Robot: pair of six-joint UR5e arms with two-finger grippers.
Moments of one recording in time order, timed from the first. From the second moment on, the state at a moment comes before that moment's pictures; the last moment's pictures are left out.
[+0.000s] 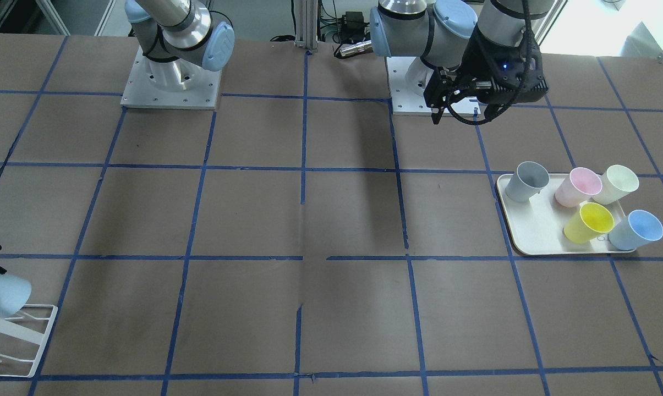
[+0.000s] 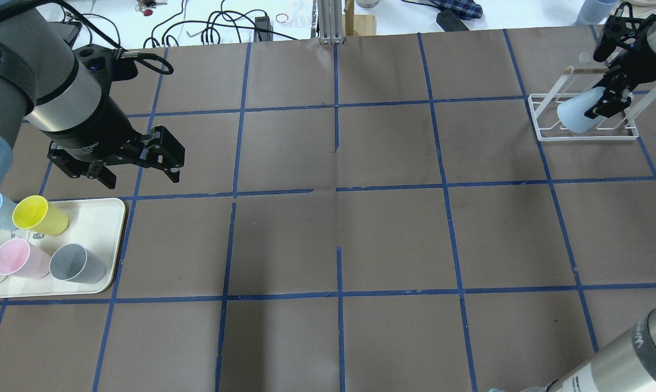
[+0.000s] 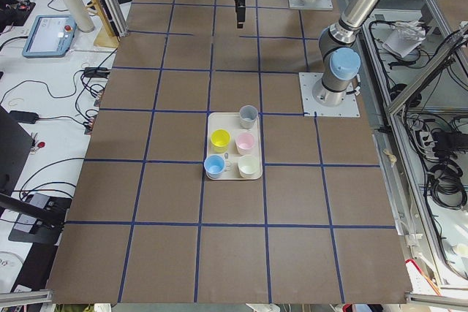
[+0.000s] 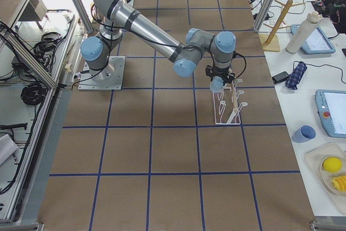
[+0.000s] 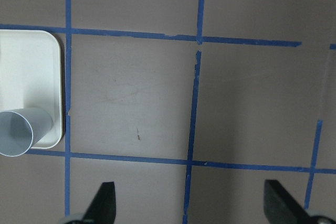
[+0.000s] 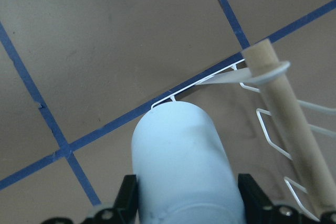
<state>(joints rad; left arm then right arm) -1.52 -1.41 -1.75 -1.56 1.59 -0.03 1.08 -1.15 1.52 -2.02 -1.45 -1.58</state>
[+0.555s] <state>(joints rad) -1.52 -1.42 -1.75 -1.56 1.59 -0.02 1.08 -1.36 1.51 -1.81 -1.46 -1.56</state>
